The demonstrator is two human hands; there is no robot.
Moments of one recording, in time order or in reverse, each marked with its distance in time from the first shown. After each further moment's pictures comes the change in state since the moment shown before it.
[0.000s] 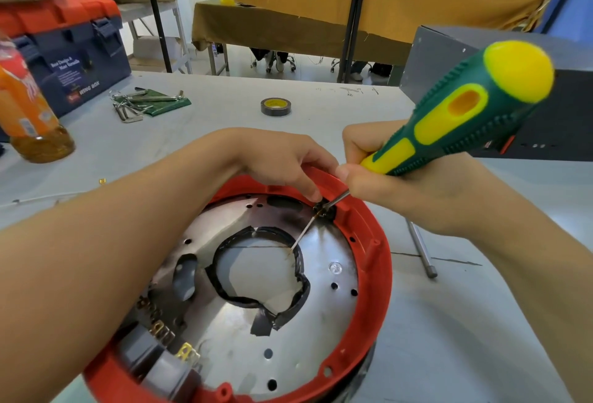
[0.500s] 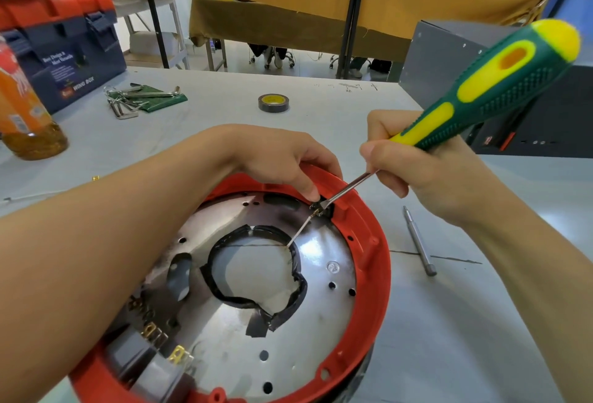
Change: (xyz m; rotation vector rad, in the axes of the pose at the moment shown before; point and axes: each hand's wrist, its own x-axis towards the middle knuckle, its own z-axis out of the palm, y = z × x) left_hand 0.002 0.002 0.001 0.018 -0.022 -0.063; right_hand 0.001 0.019 0.002 0.350 0.223 0.063
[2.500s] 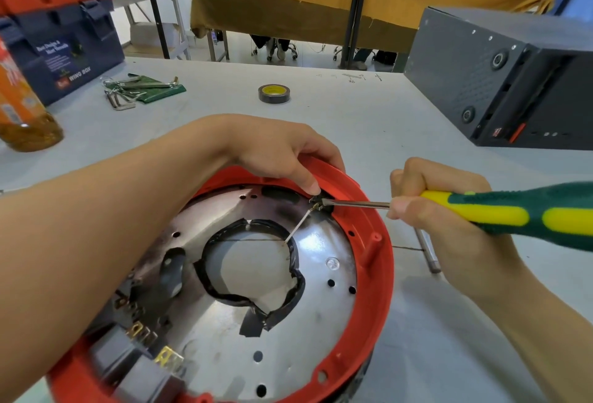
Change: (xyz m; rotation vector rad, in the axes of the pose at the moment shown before) left_hand 0.000 -0.004 -0.002 0.042 -0.003 -0.007; right_hand -0.046 0.021 0.015 0.099 0.180 -0.004
